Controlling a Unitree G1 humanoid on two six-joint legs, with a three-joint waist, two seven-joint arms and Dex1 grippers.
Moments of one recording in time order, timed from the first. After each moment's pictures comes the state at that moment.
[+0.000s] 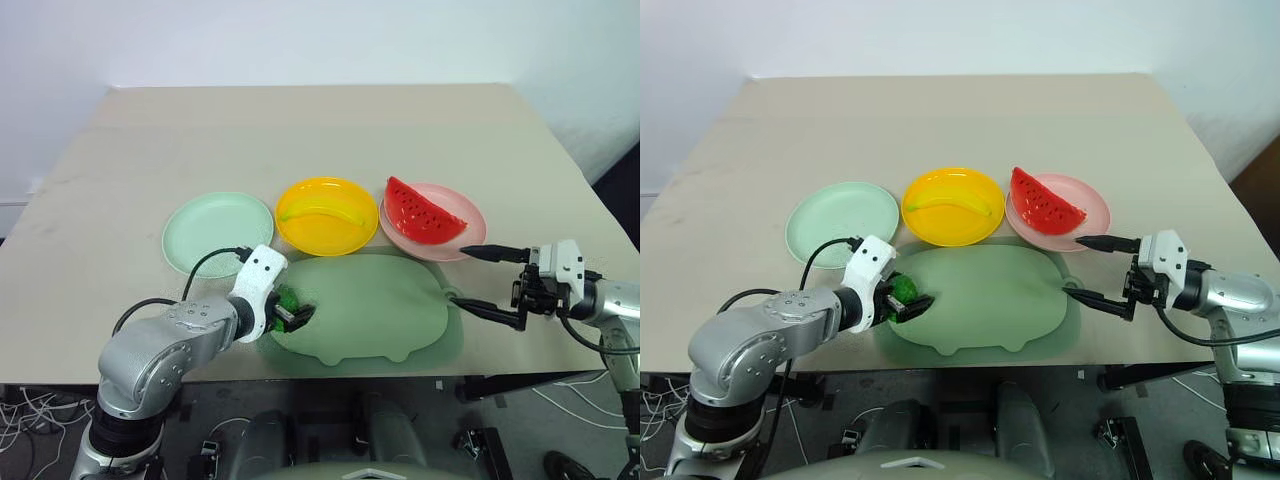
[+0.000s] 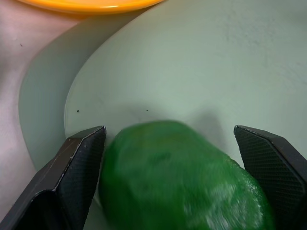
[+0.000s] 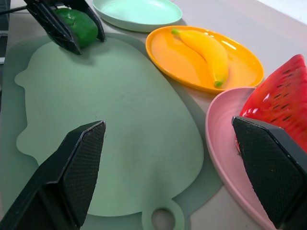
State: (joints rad) left arm -0.27 0.42 -0.06 -0.72 -0.61 1.44 -0.19; right arm -0.13 -0.80 -0.25 0.09 0.48 -0.05 1.34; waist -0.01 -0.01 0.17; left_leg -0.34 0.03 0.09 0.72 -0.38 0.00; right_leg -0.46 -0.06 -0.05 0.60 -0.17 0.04
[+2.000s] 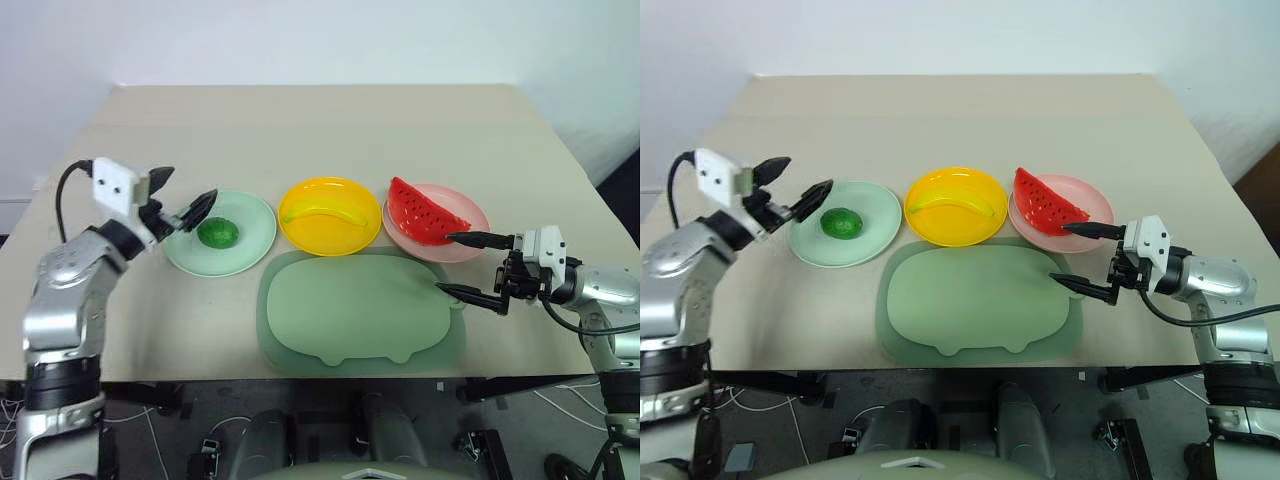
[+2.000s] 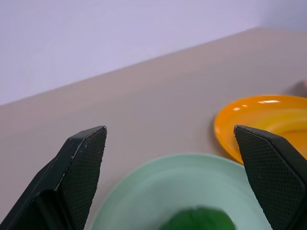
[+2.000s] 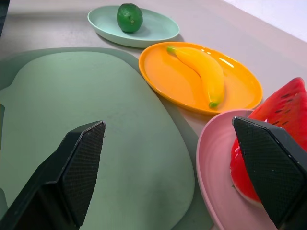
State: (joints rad) left arm -0.27 0.64 0.34 -0.10 -0.46 0.32 -0.71; right arm -0.23 -0.77 -0.18 0.16 0.47 -0.07 1.32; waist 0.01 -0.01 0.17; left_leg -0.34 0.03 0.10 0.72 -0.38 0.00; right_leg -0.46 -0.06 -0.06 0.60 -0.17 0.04
